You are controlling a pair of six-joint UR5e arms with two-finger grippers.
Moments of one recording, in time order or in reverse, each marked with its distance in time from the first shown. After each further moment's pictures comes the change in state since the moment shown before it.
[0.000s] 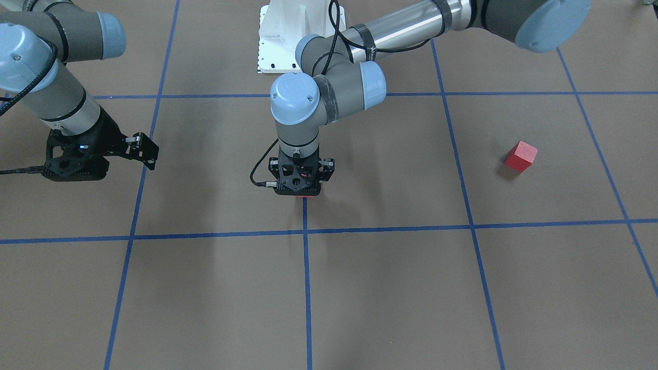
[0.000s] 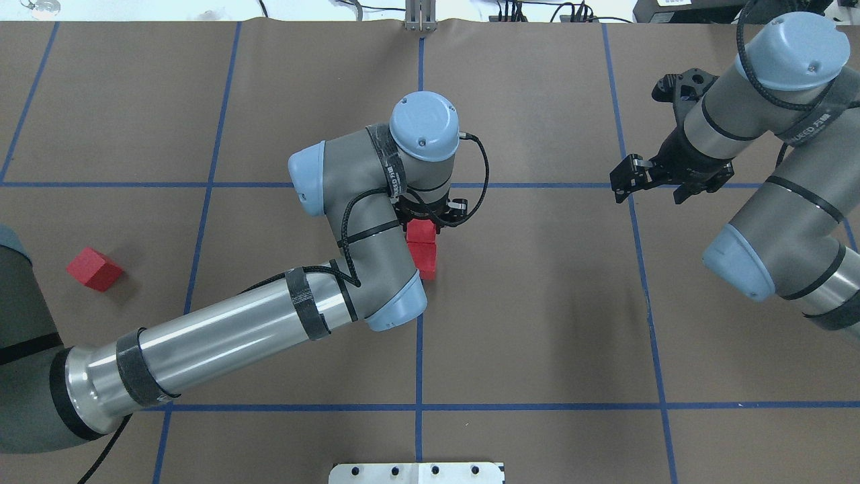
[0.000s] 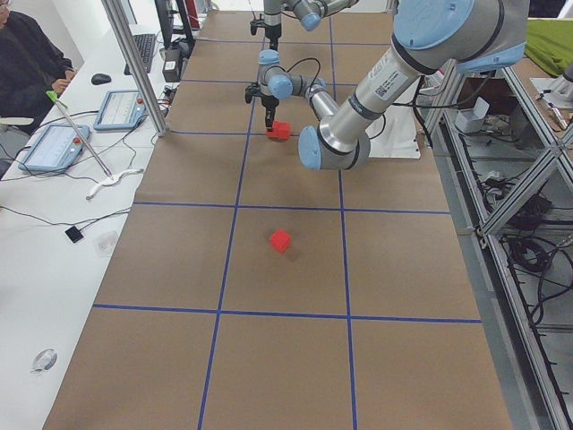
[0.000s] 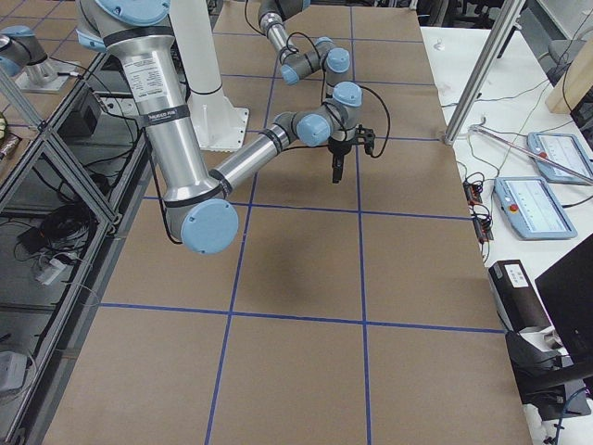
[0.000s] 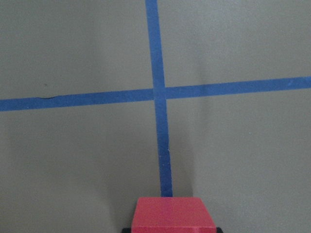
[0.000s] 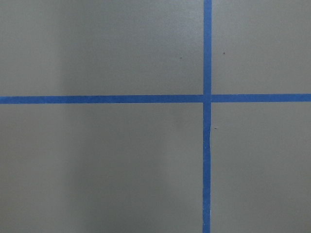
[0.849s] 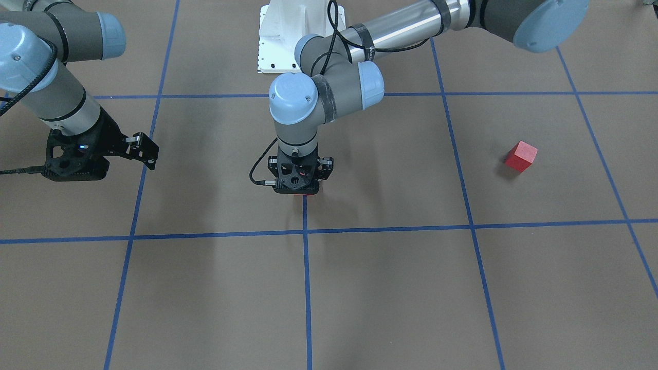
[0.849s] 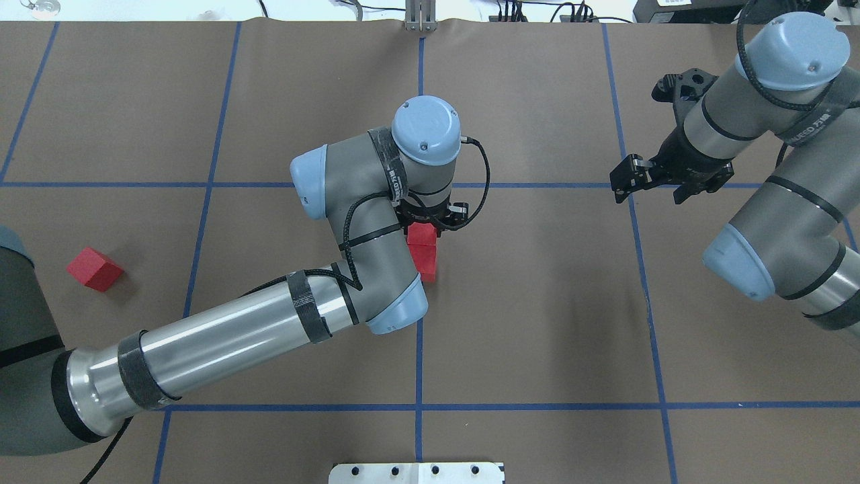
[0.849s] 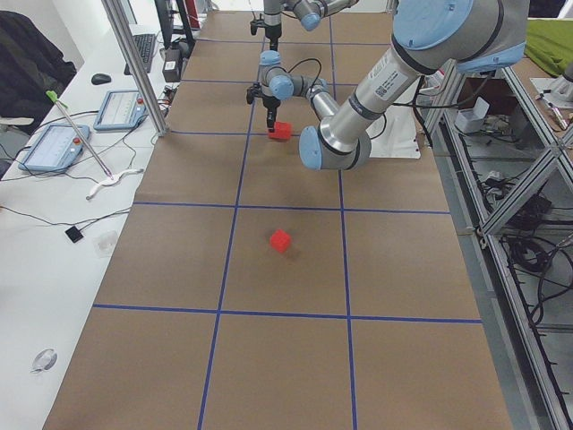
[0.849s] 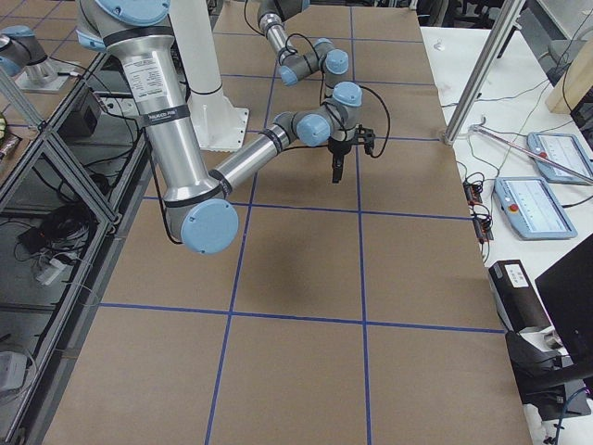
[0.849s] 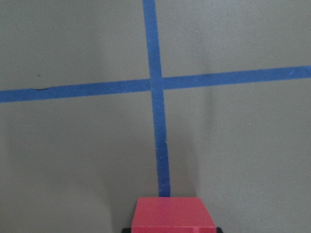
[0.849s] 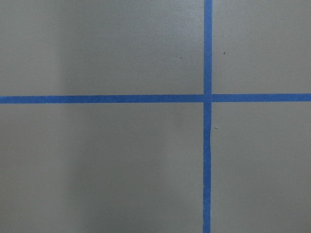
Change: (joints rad) left arm 0.009 0.000 0.003 0.000 -0.001 0.000; right arm 0.000 0.000 0.000 0.000 0.001 0.000
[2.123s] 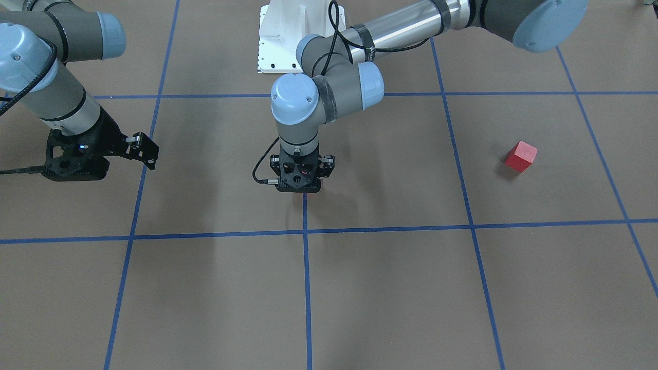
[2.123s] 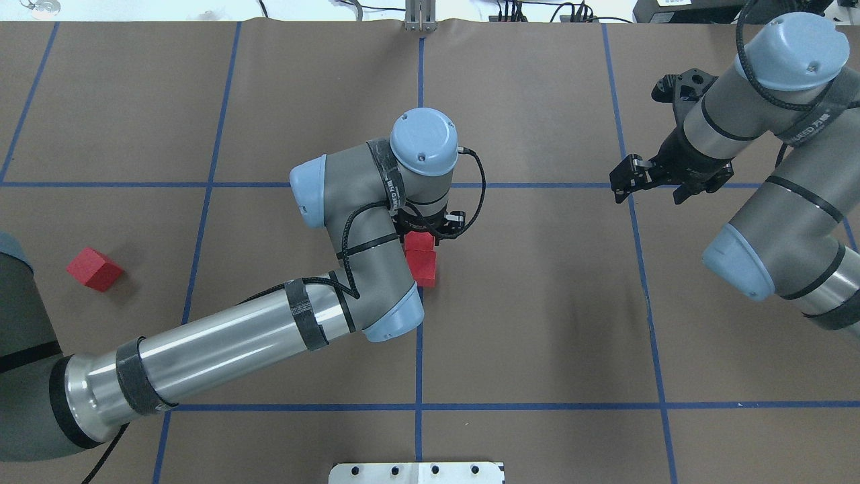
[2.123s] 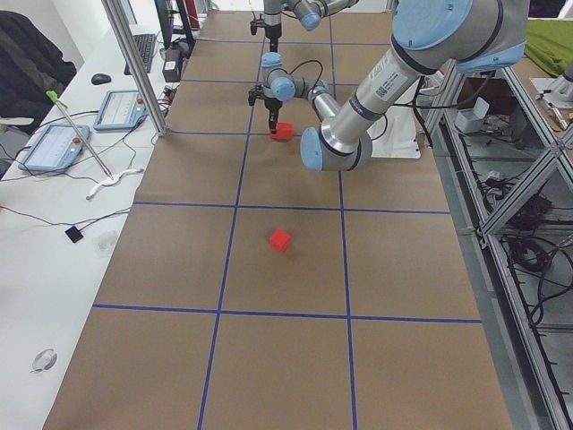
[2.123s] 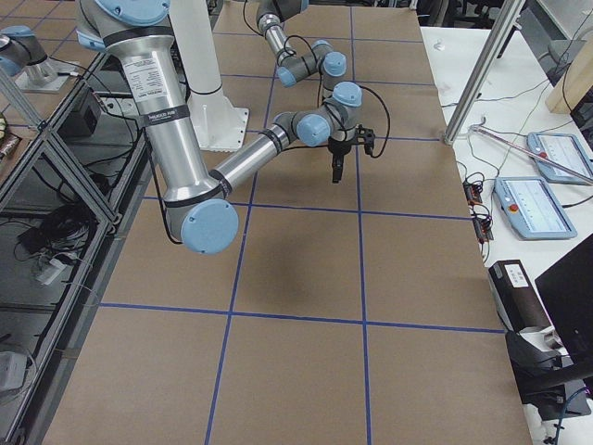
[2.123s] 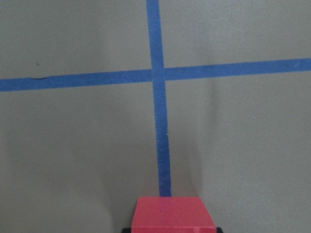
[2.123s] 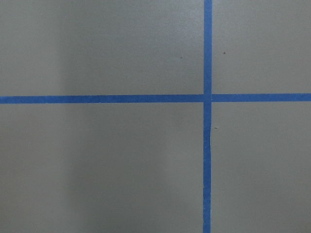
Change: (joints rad) left arm 0.010 0.017 -0.003 -0.004 -0.002 -0.011; right arm 0.000 0.000 0.000 0.000 0.000 0.000
